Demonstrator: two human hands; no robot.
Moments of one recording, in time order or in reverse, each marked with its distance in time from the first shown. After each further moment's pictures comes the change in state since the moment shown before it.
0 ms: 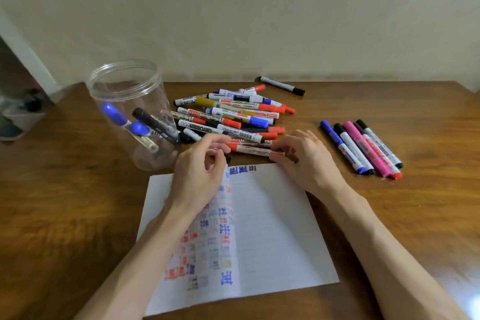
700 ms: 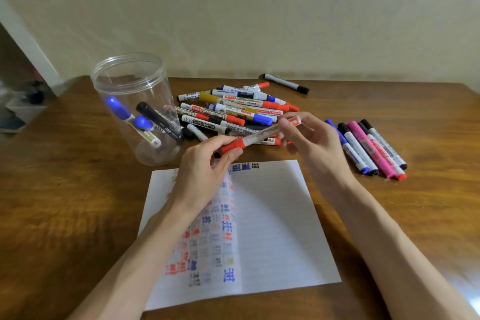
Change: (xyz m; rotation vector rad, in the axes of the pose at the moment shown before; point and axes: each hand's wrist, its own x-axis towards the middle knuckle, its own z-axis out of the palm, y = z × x) left_hand 0.001 0.003 -0.001 -0.087 -0.058 0.088; right_hand -0.005 -0.024 -0.015 1.070 0.108 0.158
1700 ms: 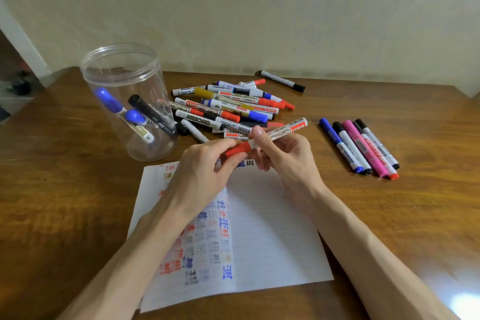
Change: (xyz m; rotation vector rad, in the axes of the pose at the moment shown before) left_hand -0.006 0.015 -0.002 0.120 -0.100 0.119; right_hand -0.012 0.006 0.033 0.011 -0.066 0.083
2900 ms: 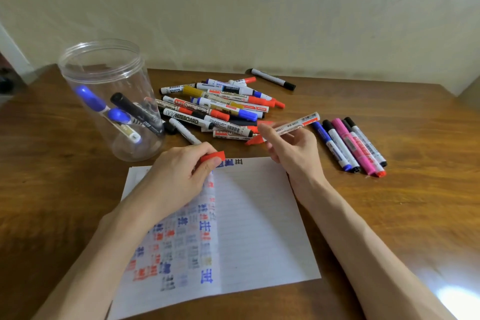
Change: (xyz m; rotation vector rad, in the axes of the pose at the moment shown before) left_hand -0.001 -0.002 -0.021 0.180 -0.280 -0.220; right_hand 0.012 0.007 -0.026 -0.061 0.271 0.164
